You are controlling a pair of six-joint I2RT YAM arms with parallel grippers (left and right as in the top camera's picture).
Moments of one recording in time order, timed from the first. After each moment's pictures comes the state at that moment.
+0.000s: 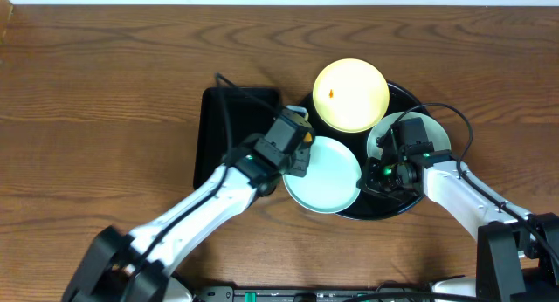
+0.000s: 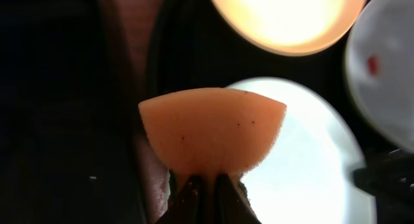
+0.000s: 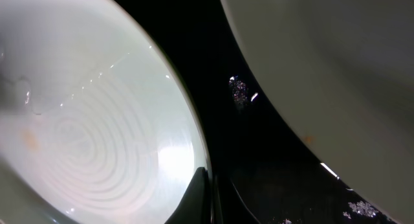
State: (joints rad) left arm -0.67 1.51 0.95 -0.38 -0.05 -0.43; right arm 0.21 1.57 0.72 -0.50 -0.43 0.51
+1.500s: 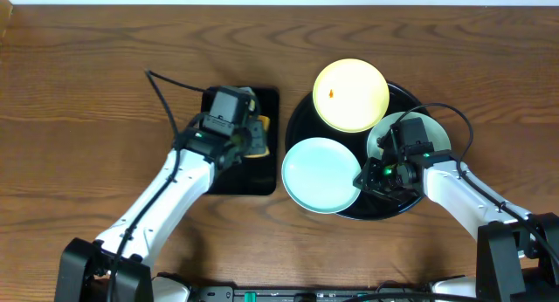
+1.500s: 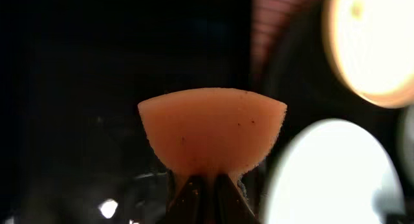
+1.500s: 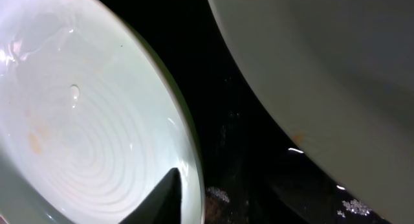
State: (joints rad) left arm -0.36 1.48 0.98 -0.52 0.08 -0.46; right arm 0.21 1.57 0.72 -0.51 -0.42 0.52
